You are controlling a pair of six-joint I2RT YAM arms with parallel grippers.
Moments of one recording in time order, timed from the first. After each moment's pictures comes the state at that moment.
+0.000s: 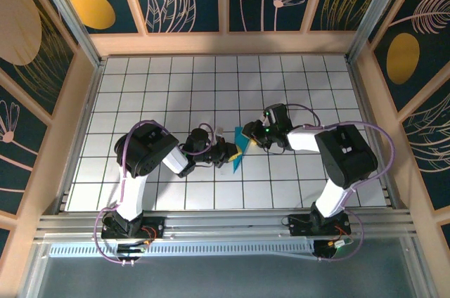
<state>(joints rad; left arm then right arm) -0.72 2.06 0.62 1.05 0.61 -1.44 0.45 1.72 0.73 0.15 -0.43 0.97</state>
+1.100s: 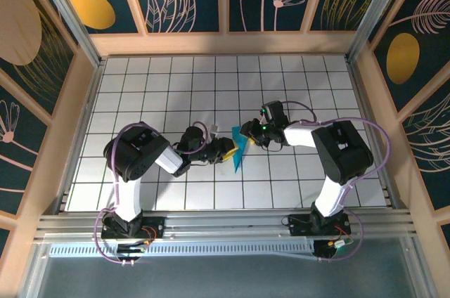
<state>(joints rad) -0.68 1.95 0.57 0.97 0.59 -1.40 0.46 1.77 0.81 0.06 -0.43 0.94</state>
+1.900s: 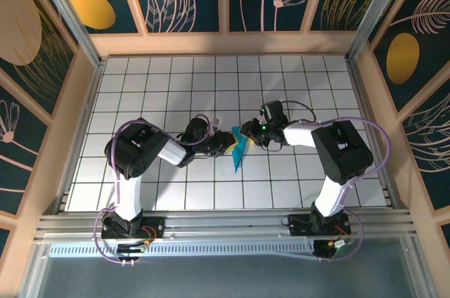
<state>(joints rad) -0.65 1.98 0.71 0.78 0.56 -1.29 0.47 1.77 0.81 0.05 -0.43 0.94</state>
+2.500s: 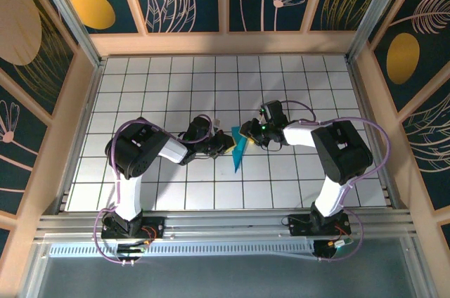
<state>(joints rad) -0.65 1.99 0.74 0.67 0.54 -1.24 0.47 1.77 0.82 0.04 -0.42 0.94</state>
